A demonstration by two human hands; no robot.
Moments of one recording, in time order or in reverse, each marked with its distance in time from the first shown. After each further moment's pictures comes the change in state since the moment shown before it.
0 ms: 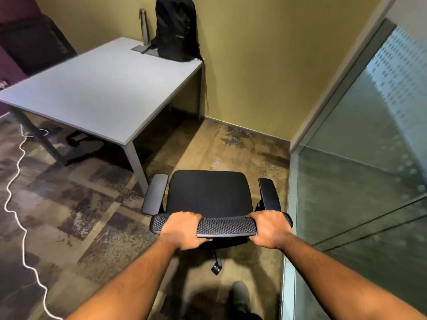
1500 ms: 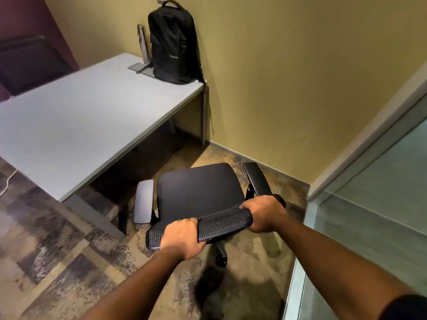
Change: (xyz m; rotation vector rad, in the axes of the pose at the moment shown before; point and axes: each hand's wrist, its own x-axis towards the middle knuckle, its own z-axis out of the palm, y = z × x) left_hand 0.456 0.041 -0.059 0.011 0.042 -0.422; right_hand 0.425 0.331 -0.107 -0.087 -0.082 -0.320
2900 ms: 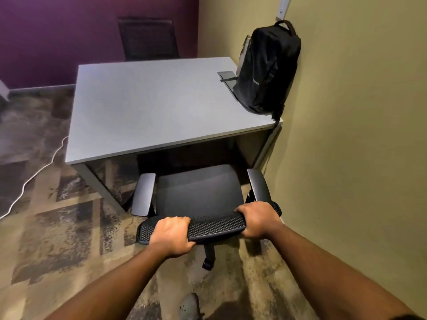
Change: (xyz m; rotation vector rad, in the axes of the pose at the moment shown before) left_hand 0.293 0.068 -0.053 -0.133 0.064 -0.624; right_hand 0.356 0.217 -0.119 -0.233 -0.135 -0.621
